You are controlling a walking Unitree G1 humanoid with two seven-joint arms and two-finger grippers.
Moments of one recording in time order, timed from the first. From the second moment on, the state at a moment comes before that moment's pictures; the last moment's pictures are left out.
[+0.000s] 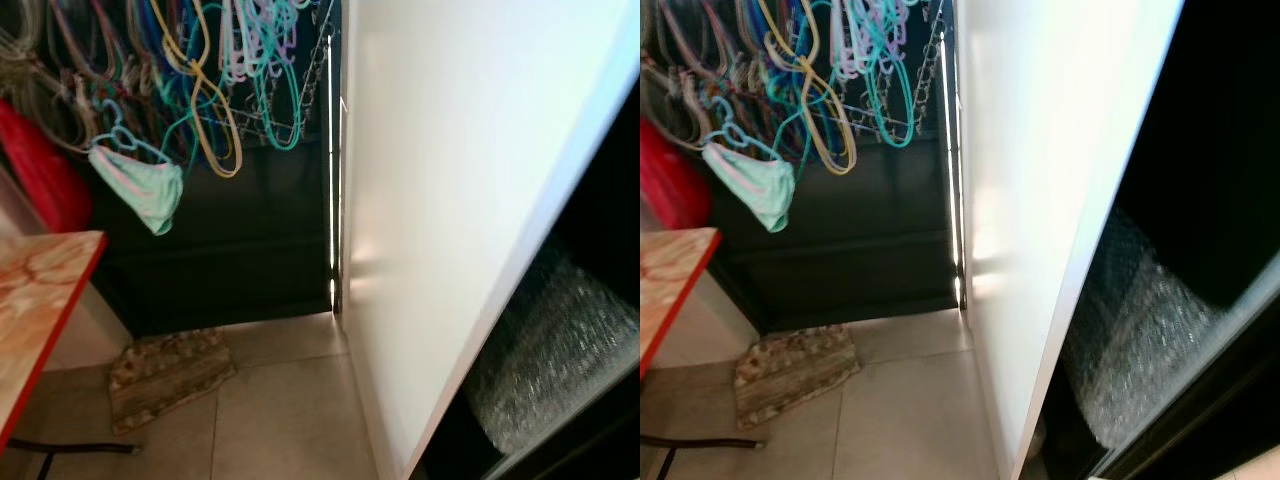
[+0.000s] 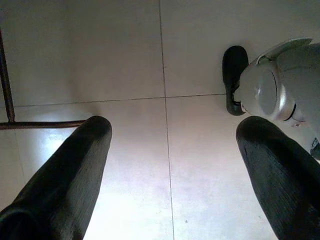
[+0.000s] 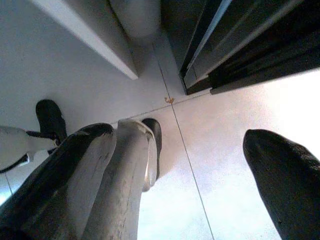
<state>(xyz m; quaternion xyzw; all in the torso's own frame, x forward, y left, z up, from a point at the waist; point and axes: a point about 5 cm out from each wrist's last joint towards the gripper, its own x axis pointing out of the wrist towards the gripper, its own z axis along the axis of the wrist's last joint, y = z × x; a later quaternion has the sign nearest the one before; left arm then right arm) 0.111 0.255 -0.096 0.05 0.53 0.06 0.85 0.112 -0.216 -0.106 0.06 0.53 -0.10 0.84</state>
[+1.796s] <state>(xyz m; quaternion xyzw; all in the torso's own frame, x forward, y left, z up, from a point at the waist) 0.100 0.254 -0.100 0.05 0.54 0.06 0.84 0.117 -0.209 -0.106 0.02 0.54 -0.02 0.84</state>
